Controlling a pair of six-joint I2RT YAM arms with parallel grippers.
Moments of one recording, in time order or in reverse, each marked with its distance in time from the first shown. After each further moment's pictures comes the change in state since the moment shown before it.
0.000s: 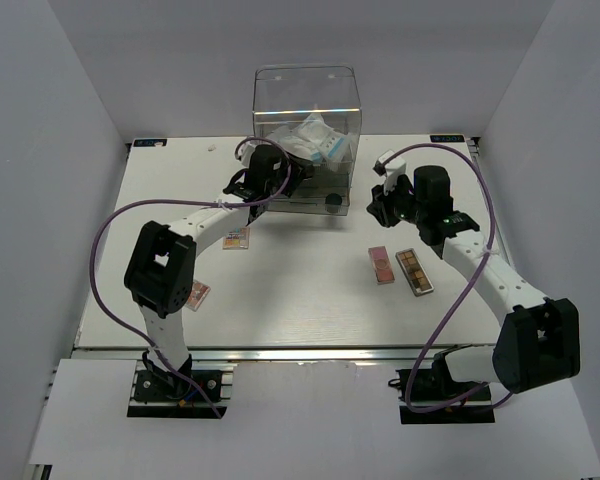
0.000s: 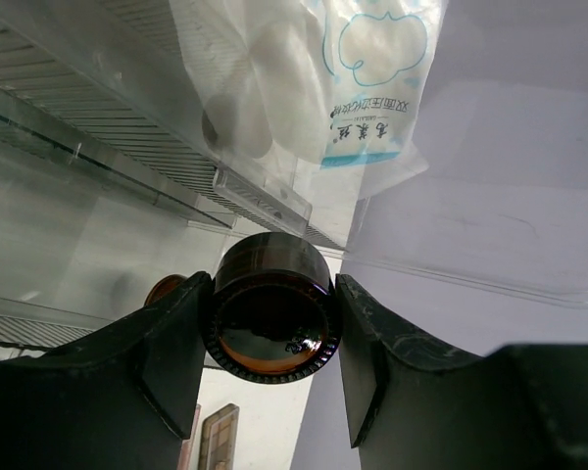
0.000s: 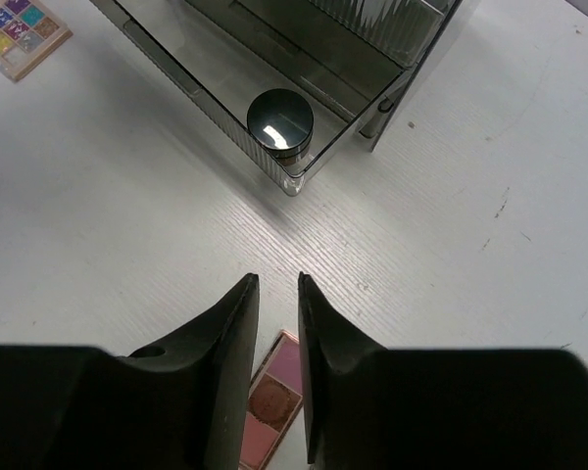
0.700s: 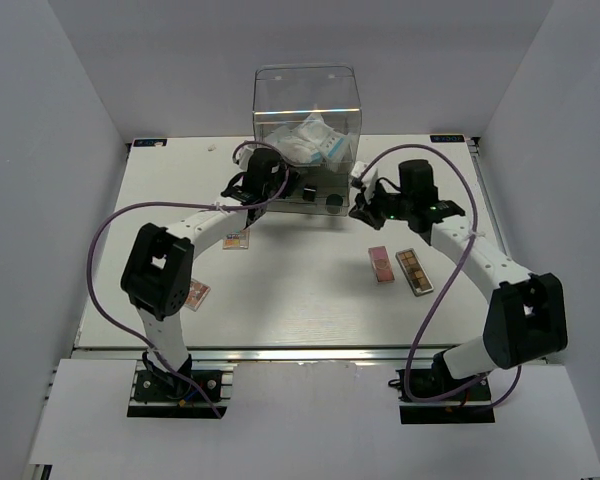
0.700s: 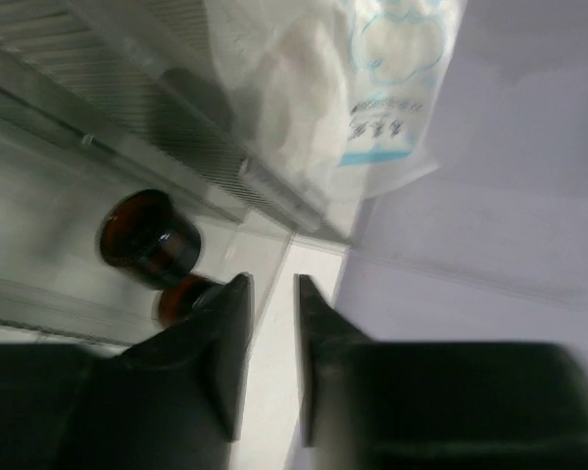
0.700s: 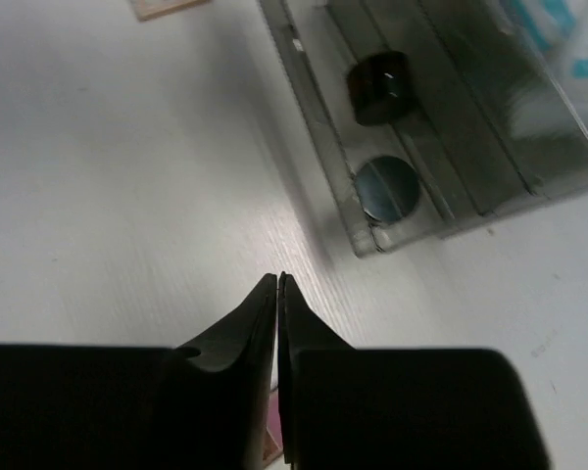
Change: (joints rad) left arm 0.000 -0.011 -0.023 0.000 -0.005 -0.037; right arm 0.019 0.114 0.081 -0.058 -0.271 -0.264
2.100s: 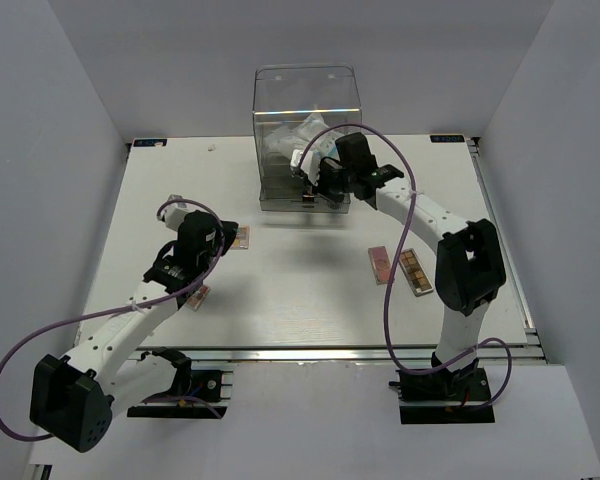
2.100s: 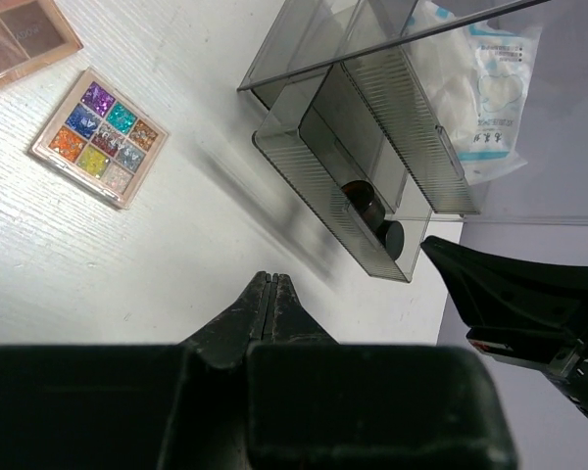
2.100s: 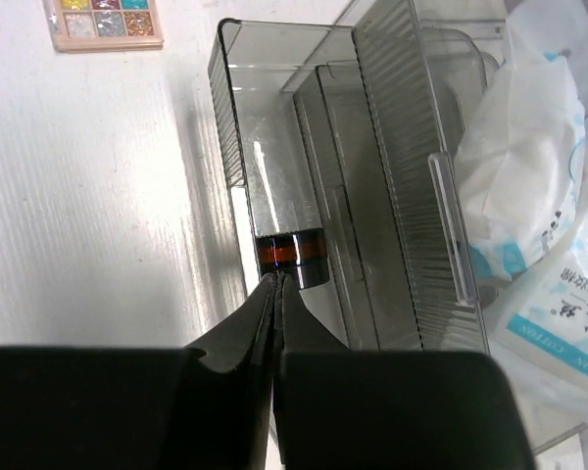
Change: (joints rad) left arm 0.063 -0.860 -0.671 -0.239 -0.227 0.173; right arm 0.217 0.445 0.509 -0.132 0.149 -0.291
